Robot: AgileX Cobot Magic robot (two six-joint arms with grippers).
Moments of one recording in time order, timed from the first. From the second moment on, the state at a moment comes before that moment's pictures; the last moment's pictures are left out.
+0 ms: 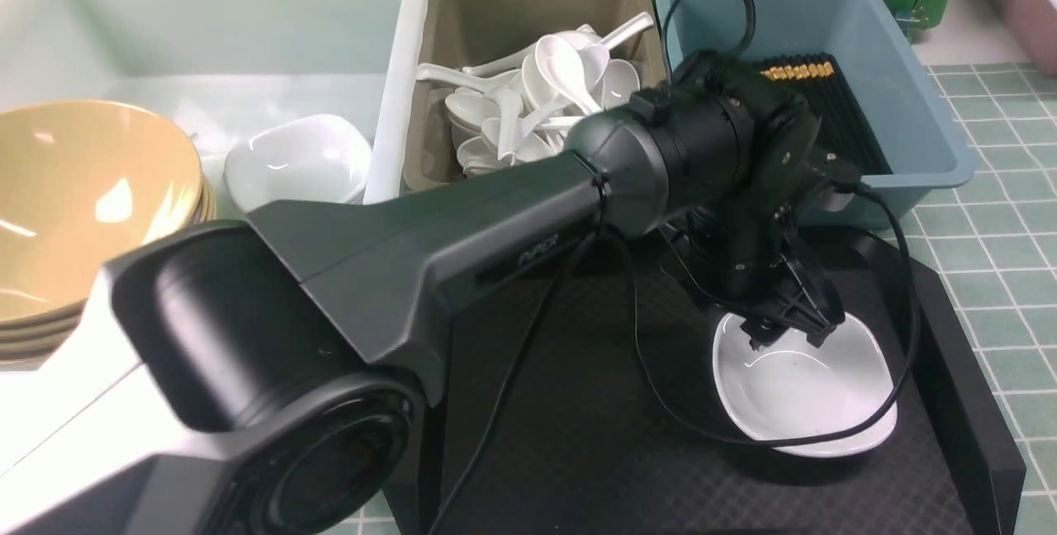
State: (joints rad) right arm 0.65 0.77 -1.01 -0.20 1.27 -0.07; left arm -0.86 2.31 -2.04 0.00 1.04 -0.03
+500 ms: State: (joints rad) right arm 0.65 0.77 -0.97 -0.19 1.22 -0.07; left arm -0.86 2.34 -2.06 -0.07 1.03 -0.04
